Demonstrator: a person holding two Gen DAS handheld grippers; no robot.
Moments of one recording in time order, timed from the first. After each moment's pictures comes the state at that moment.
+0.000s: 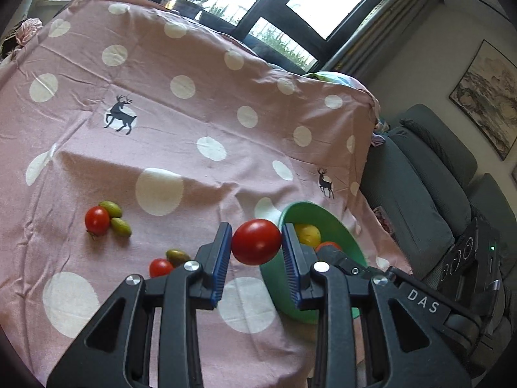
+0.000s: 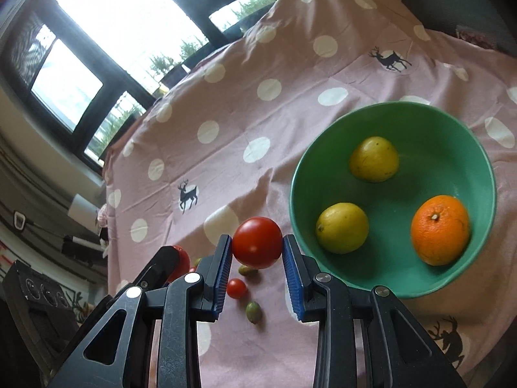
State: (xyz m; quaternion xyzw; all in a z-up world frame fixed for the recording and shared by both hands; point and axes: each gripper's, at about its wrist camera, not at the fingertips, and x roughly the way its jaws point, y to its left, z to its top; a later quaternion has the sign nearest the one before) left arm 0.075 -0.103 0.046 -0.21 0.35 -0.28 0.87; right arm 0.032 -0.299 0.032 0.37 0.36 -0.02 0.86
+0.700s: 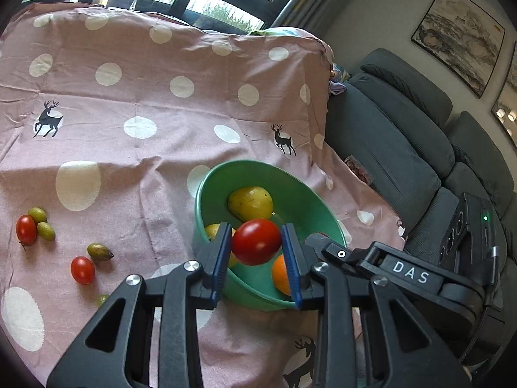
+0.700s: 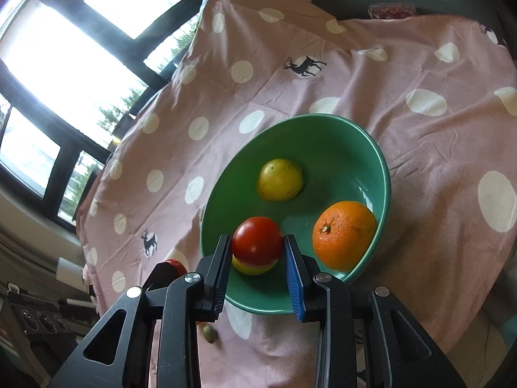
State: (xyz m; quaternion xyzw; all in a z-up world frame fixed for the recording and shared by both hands) left arm 0.066 -0.189 0.039 -0.12 0.37 -0.37 0.84; right arm -0.008 -0.367 0.011 0.44 0.34 -0.14 0.82
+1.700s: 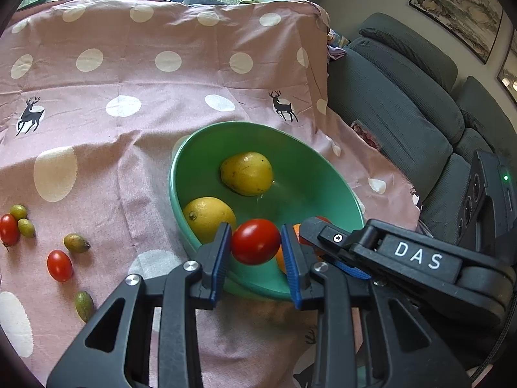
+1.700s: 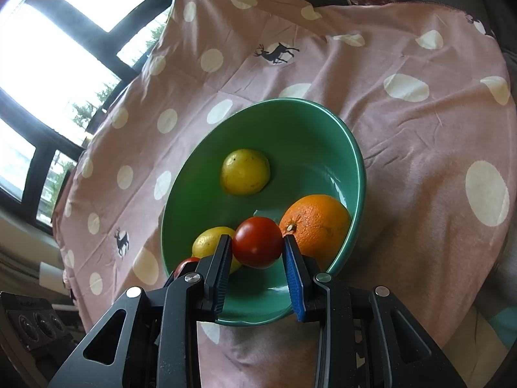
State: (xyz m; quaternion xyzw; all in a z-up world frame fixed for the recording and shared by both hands) left arm 0.069 -0.223 0.011 -0.07 0.41 -0.37 0.83; right arm -0.005 -0.377 -0.008 0.44 0.38 -0.17 0.80
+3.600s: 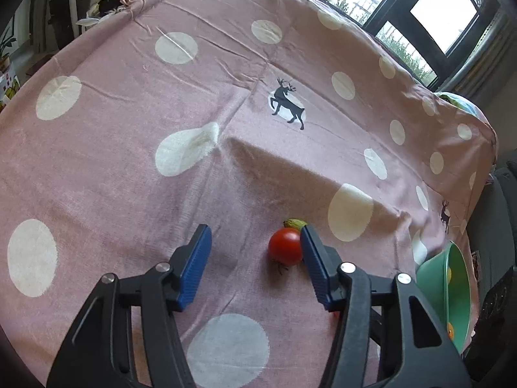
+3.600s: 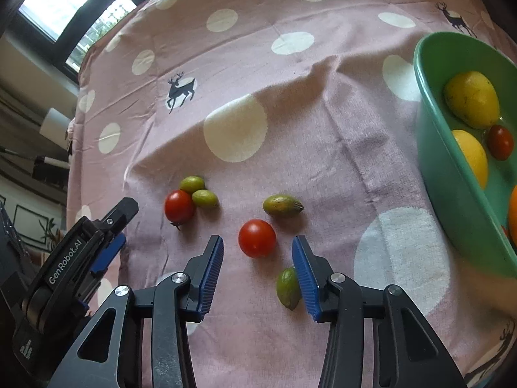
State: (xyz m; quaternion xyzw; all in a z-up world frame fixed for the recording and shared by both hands) left arm 0.139 0.003 -0.025 -0.21 0.44 -0.04 0.87; right arm 0.106 -0.200 -0.039 0.27 0.53 0.04 0.80
